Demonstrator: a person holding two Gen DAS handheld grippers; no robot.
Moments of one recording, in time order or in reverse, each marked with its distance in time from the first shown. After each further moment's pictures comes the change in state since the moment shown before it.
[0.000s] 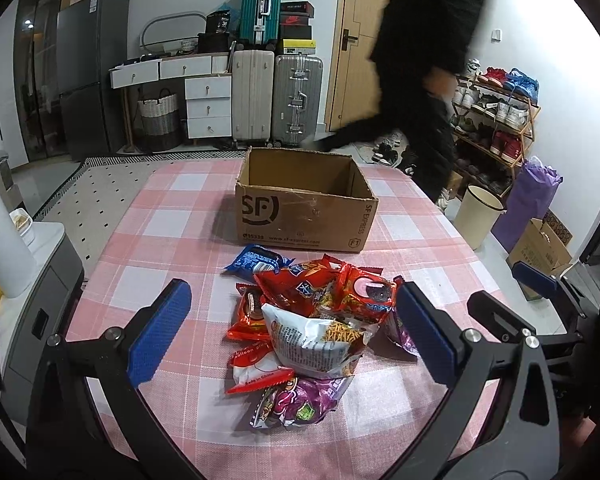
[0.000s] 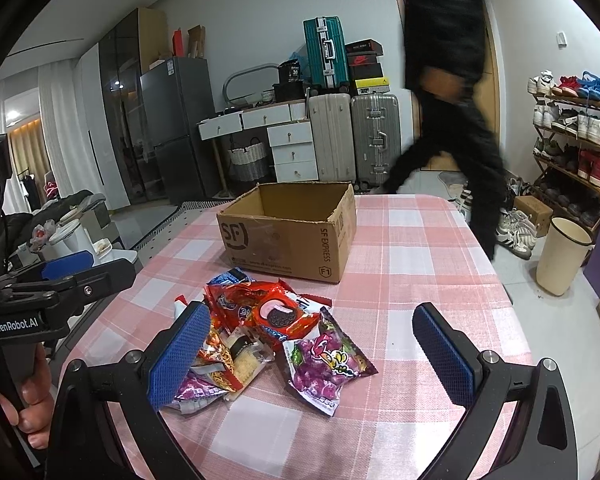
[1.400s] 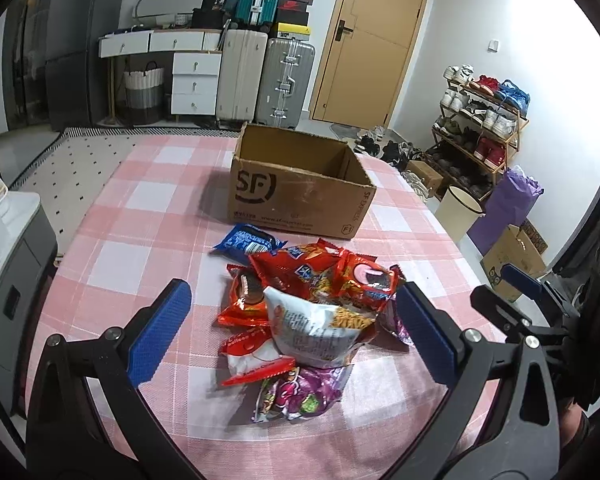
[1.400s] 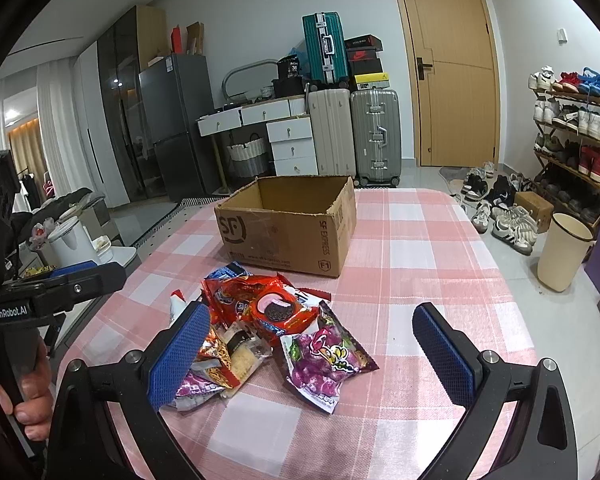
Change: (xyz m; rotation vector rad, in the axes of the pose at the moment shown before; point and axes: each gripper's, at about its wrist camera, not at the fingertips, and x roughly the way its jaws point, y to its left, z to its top) left arm 0.025 0.033 -0.012 -0.079 0.064 -0.111; right arm 0.003 -0.003 -0.009 0.012 0.009 0.001
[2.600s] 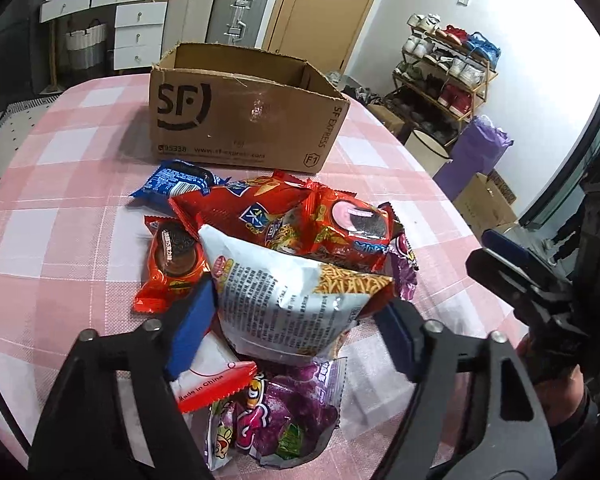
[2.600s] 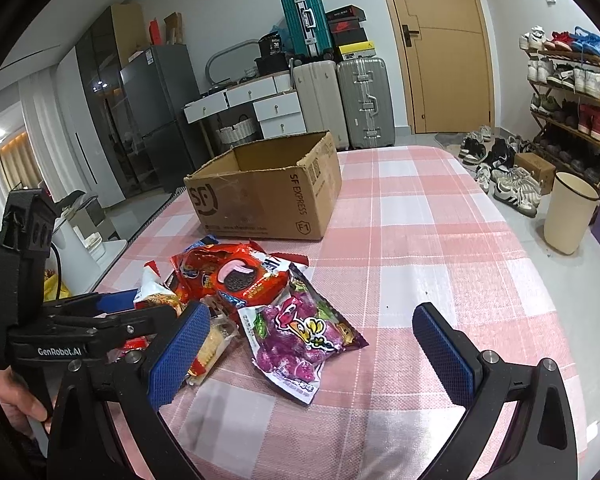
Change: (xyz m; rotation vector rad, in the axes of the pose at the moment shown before) left arm 0.113 -0.008 -0.026 0.049 0.200 -0.188; right arm 0.049 -0.034 -0.025 0.088 0.097 0.010
